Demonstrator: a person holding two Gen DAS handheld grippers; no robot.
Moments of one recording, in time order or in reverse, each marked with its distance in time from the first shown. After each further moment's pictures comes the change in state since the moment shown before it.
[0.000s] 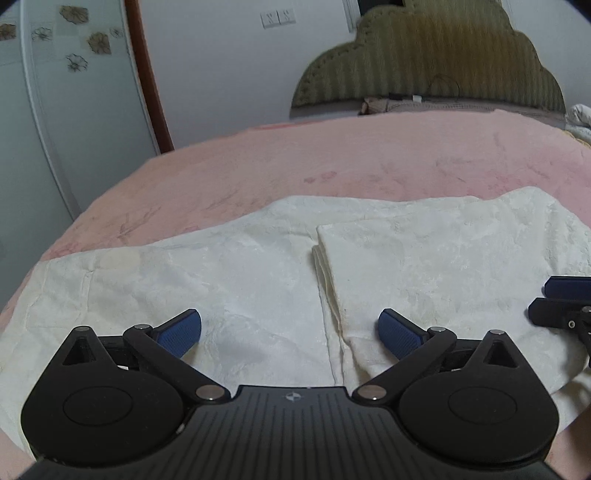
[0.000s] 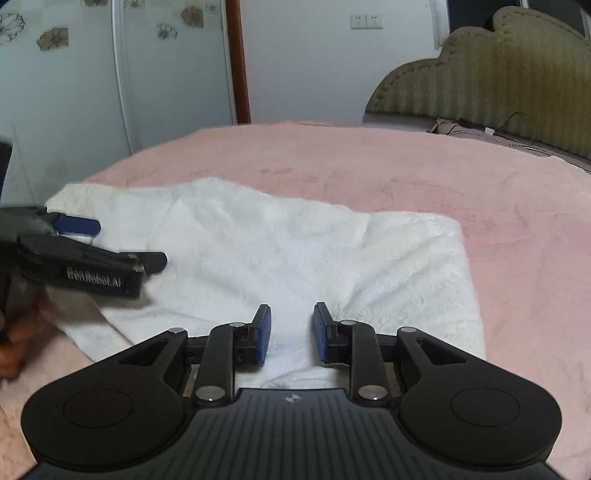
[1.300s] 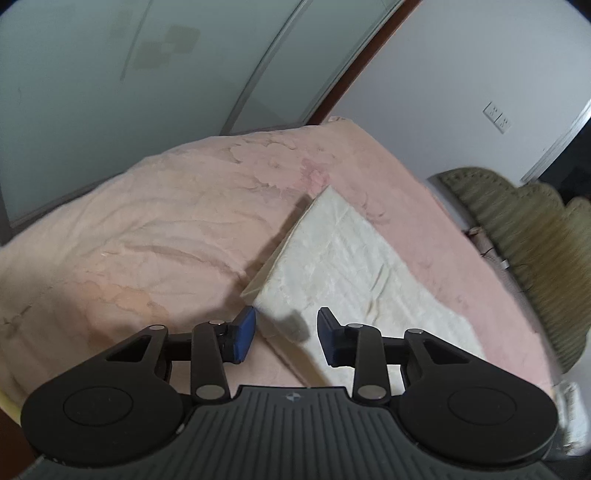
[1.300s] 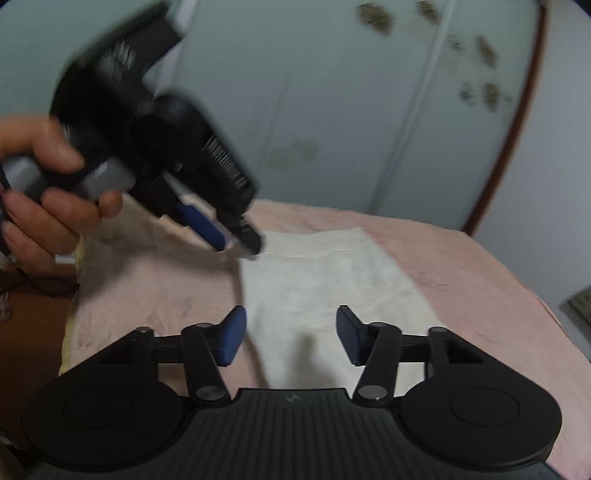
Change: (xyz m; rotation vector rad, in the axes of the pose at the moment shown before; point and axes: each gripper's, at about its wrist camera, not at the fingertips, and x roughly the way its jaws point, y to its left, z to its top) left arm -0.077 0.293 -0.062 -0.910 0.125 -0.052; right arm 0.033 0.279 0.048 -0.753 -0.115 0.476
